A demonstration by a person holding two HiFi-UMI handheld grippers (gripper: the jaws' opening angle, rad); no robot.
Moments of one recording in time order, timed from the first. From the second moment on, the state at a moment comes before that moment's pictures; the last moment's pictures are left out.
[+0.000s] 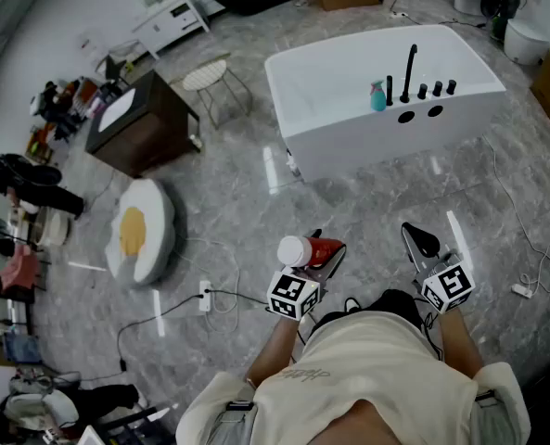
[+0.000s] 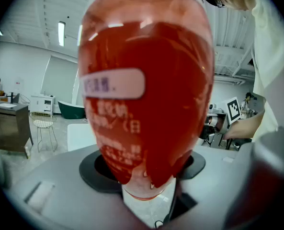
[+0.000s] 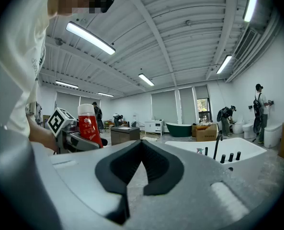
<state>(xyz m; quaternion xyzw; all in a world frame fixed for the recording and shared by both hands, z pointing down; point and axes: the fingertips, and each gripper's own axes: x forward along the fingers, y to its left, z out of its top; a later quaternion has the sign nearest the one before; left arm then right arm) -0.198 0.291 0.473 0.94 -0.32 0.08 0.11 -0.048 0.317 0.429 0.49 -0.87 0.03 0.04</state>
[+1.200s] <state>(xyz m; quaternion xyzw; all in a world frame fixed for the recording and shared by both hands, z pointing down) -0.120 0.119 0.455 0.94 -0.30 0.11 0.12 0.033 0.142 0.446 0.51 -0.86 0.08 -0.01</state>
